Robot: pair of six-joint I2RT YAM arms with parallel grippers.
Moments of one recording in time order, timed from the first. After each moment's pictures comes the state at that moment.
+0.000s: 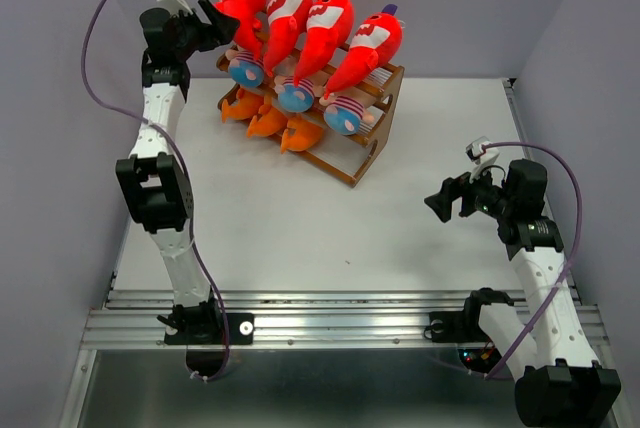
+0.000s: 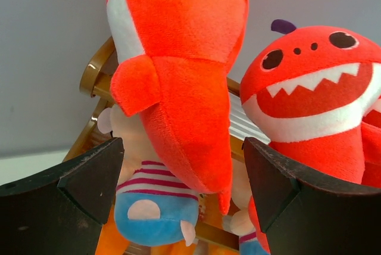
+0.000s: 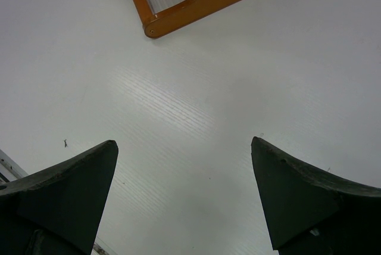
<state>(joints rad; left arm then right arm) 0.09 2.04 2.00 0.06 0.50 -0.45 -0.07 0.78 0.70 -0.43 -0.66 -0.17</state>
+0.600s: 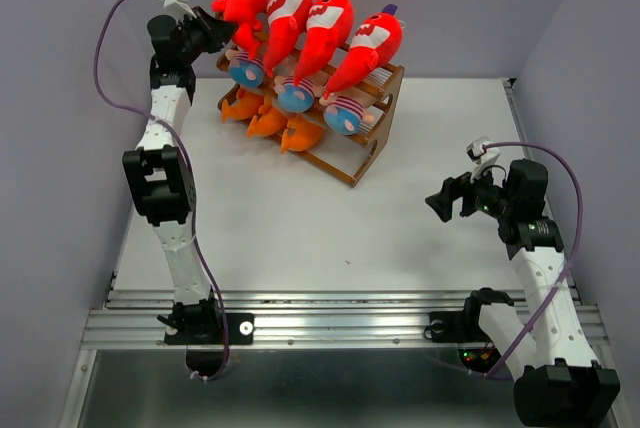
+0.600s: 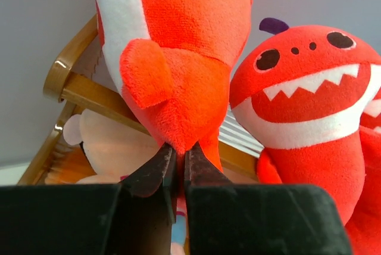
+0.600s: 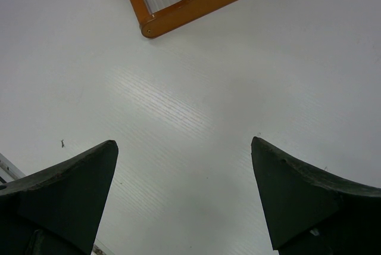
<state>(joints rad) 0.08 2.14 2.00 0.23 0.58 -0.61 -0.08 0.78 0.70 -0.43 -0.66 -0.18</state>
